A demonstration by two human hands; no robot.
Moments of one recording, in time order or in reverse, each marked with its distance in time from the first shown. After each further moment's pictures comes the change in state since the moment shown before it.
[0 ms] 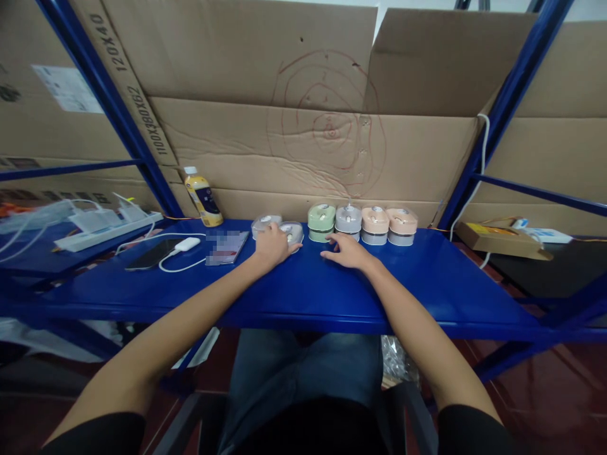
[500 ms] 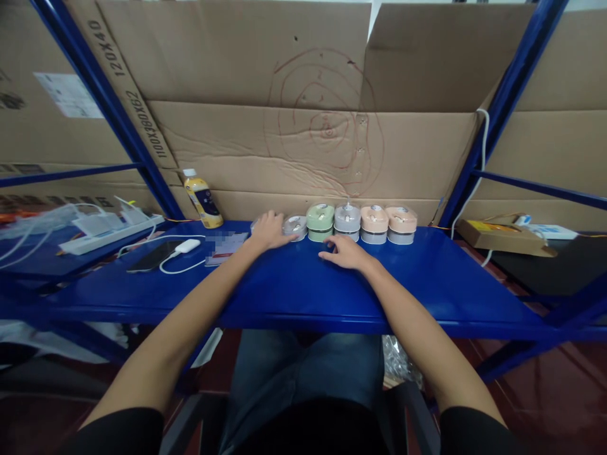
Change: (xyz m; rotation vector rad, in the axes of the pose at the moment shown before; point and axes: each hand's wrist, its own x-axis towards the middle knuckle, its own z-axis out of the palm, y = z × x) left_hand 0.046 -0.028 0.005 -0.089 -0.022 0.028; right_hand 0.001 0.001 0.005 0.011 -0.037 -0.005
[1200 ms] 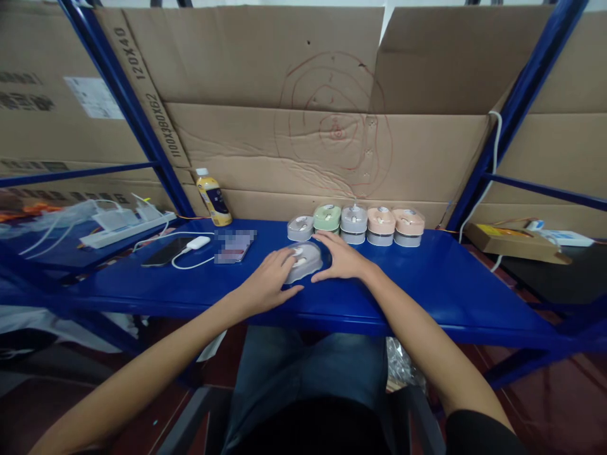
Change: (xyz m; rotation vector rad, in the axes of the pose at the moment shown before) left_hand -0.154 0.019 -0.027 -0.310 0.085 0.480; right_hand -0.010 -0.032 0.005 0.092 0.023 -0.286
